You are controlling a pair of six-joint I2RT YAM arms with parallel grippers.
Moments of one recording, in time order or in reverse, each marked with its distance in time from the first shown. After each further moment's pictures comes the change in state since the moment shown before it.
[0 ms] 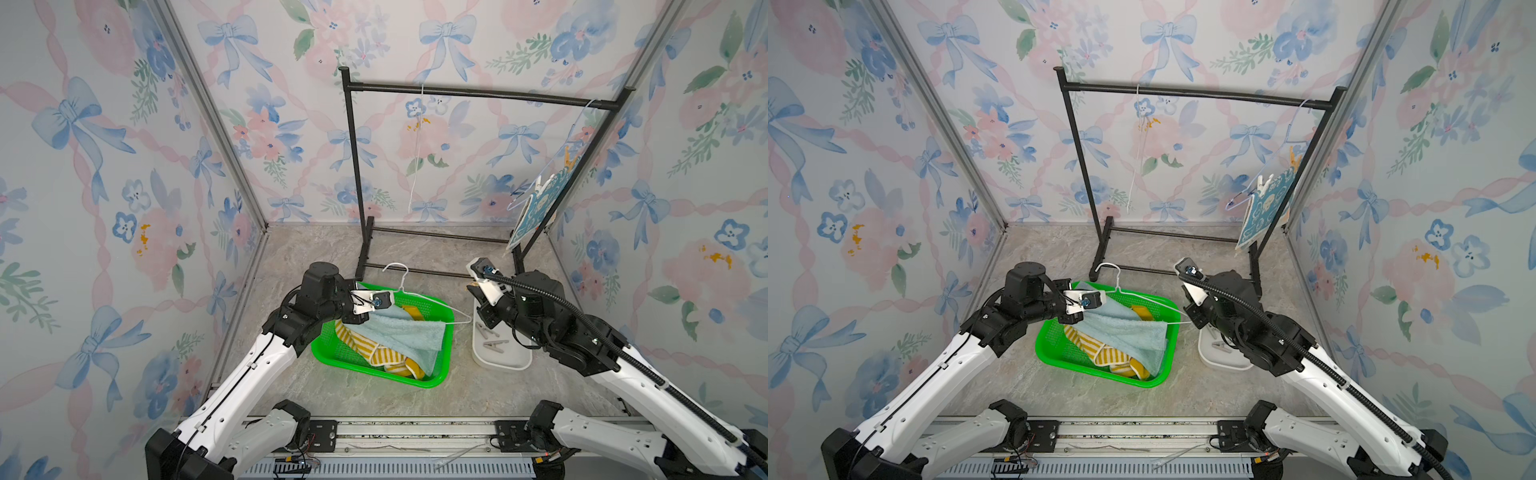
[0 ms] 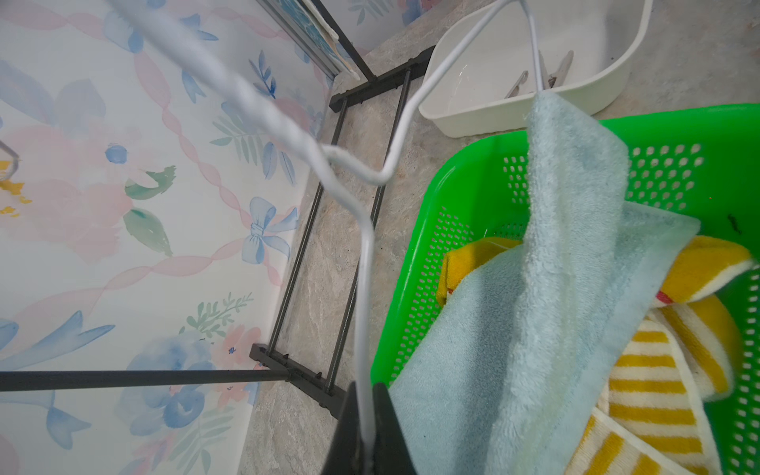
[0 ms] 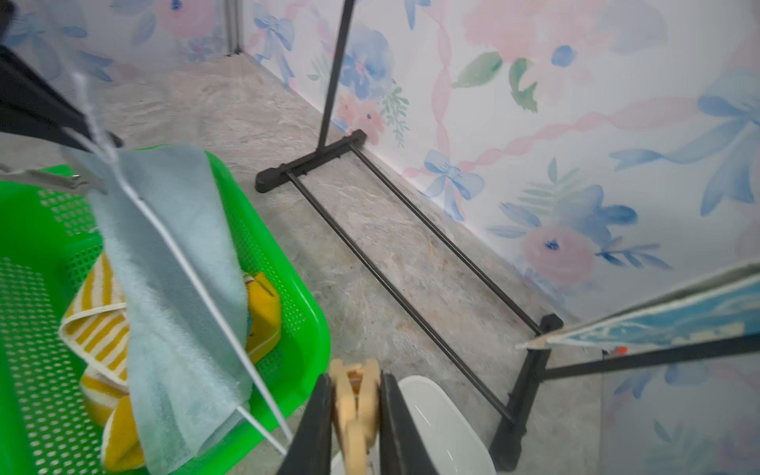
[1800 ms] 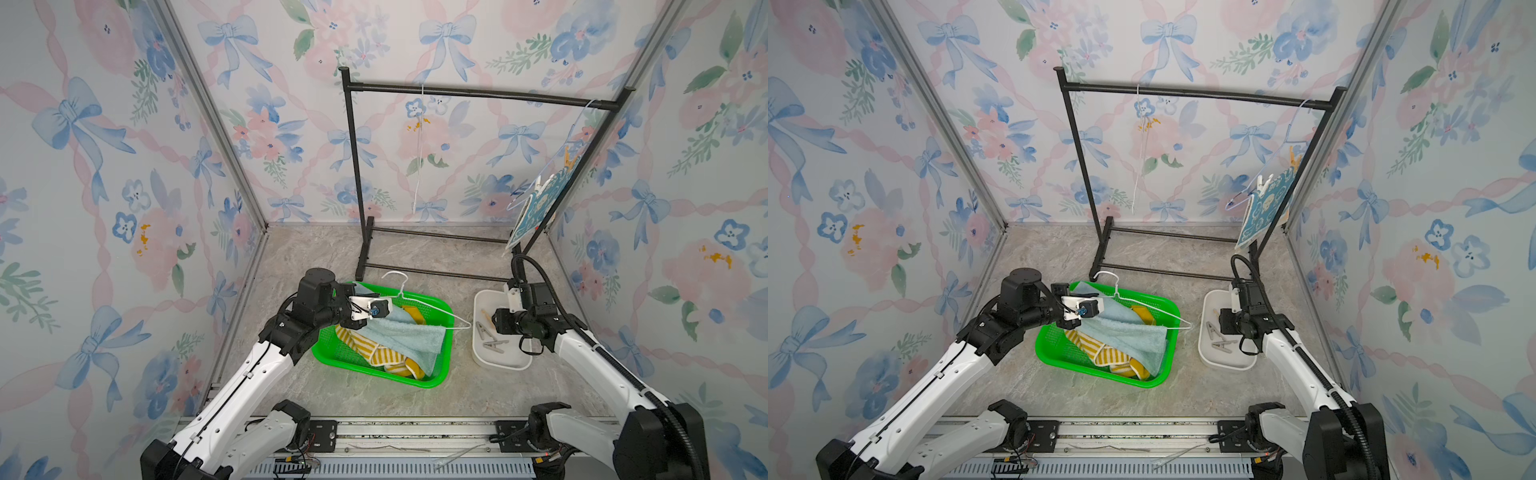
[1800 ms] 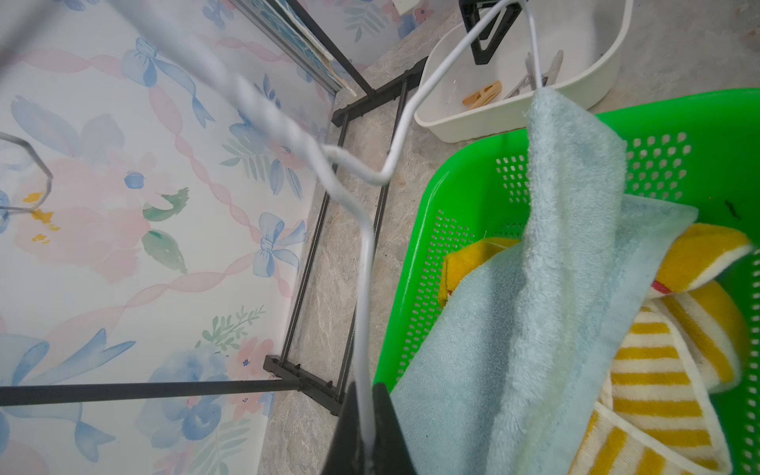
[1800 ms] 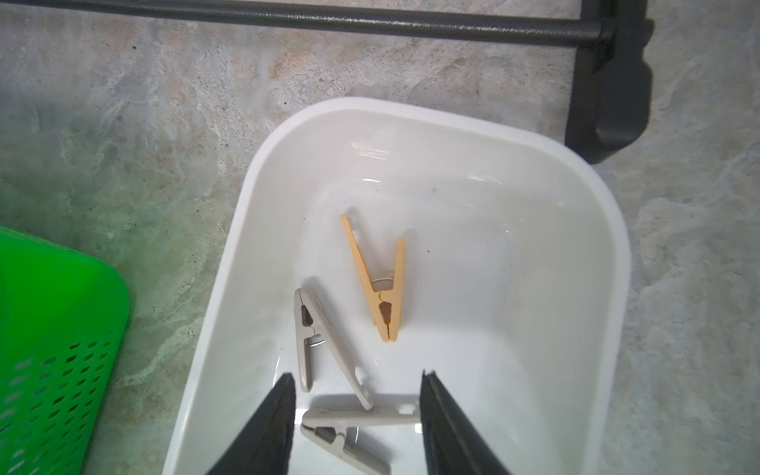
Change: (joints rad) left arm 0.000 -0.046 -0.047 0.030 0.019 0.049; right arm -0.607 0.179 -0.455 0.163 -0.349 0.274
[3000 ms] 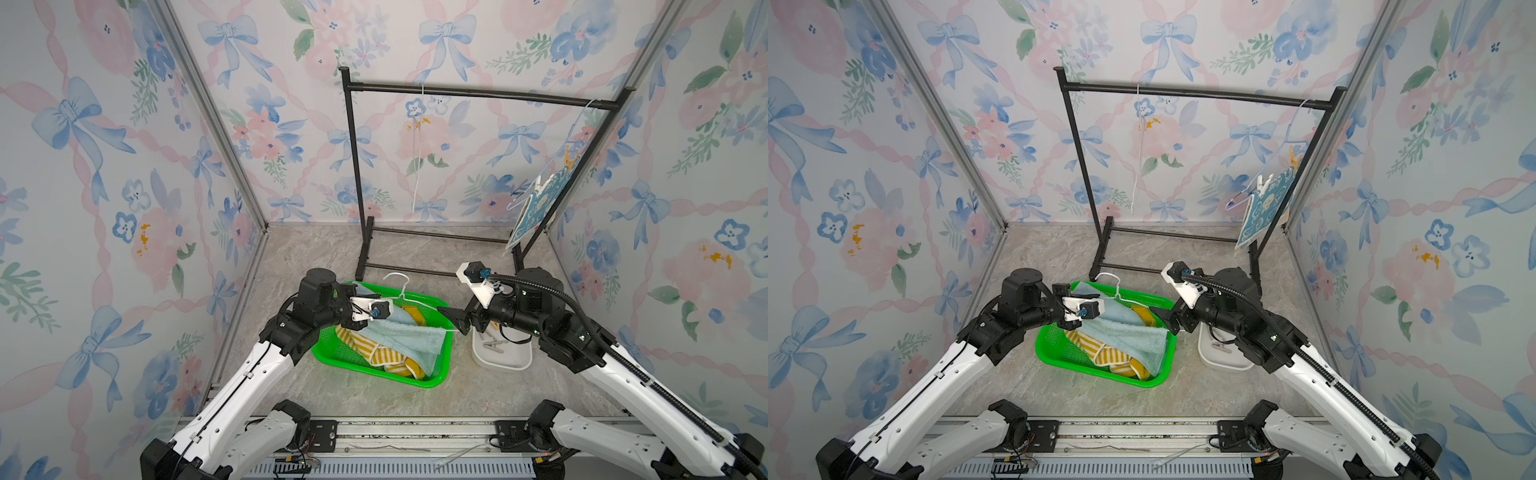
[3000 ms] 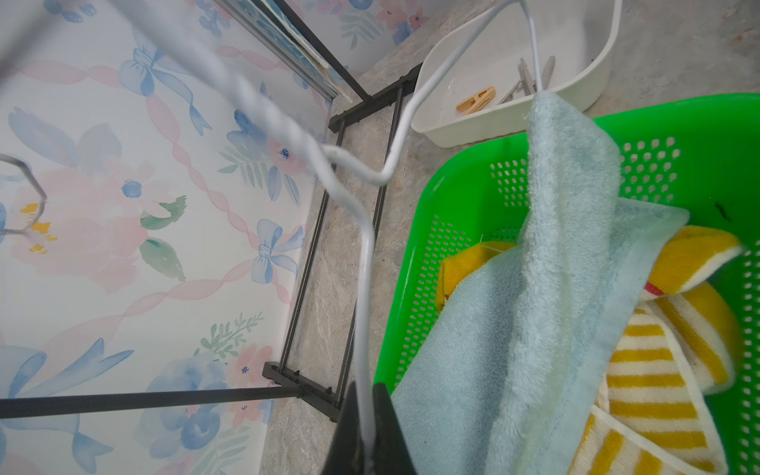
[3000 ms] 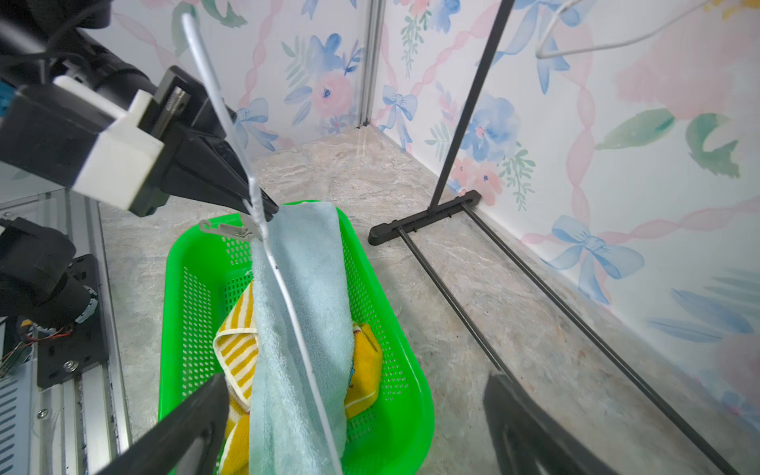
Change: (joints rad) left arm -0.008 0.000 0.000 0.000 0.008 0.007; right arm 0.592 -0.158 0.370 0.071 -0.145 -0.345
